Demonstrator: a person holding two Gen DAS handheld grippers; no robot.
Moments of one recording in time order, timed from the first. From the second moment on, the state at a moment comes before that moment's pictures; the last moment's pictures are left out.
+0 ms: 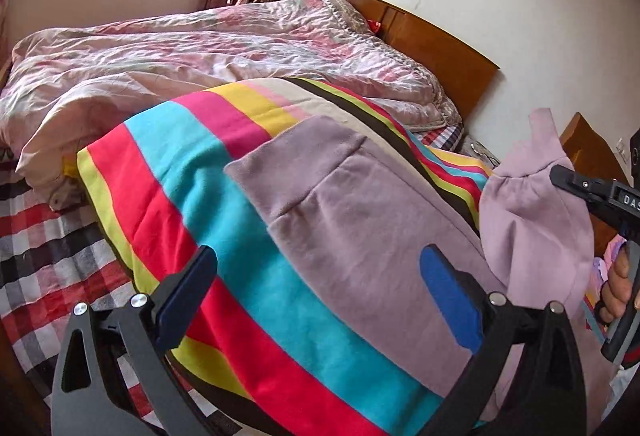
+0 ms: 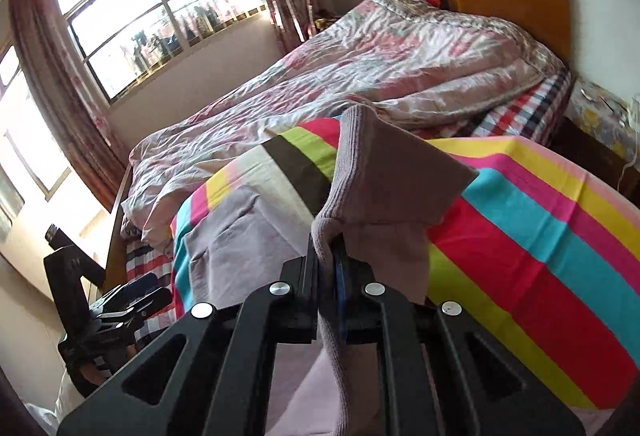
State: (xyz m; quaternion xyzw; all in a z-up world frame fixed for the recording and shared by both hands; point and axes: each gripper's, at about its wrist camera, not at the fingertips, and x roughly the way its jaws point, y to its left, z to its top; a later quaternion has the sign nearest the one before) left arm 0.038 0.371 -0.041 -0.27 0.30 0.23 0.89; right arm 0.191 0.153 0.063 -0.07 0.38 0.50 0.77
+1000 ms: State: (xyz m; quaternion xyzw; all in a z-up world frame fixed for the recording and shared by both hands) left arm 0.089 0.373 -0.075 -0.42 0.32 0.08 0.85; right arm 0.255 0.254 -0.017 -0.24 0.39 0.62 0.63
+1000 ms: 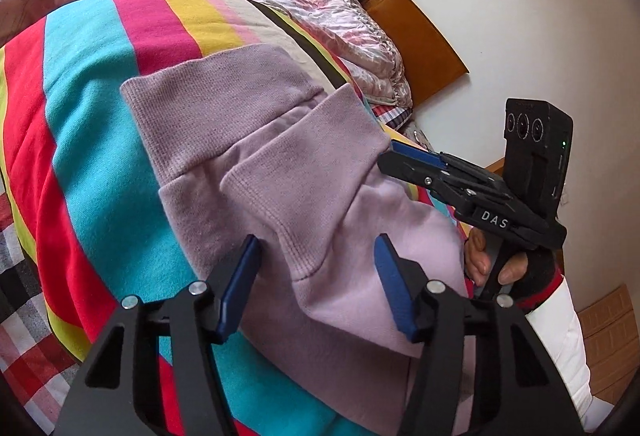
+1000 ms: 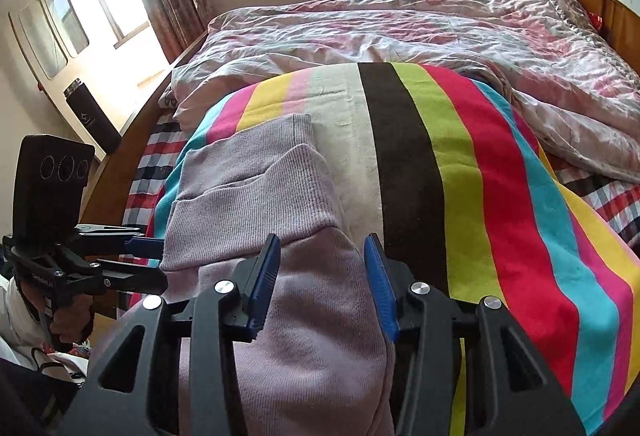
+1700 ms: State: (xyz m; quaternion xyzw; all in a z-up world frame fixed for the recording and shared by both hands) left arm 0.083 0.437 -0.052 -0.34 0.36 0.13 0.86; right arm 0.223 0.317 -0.007 -0.25 0.37 0.57 0.69
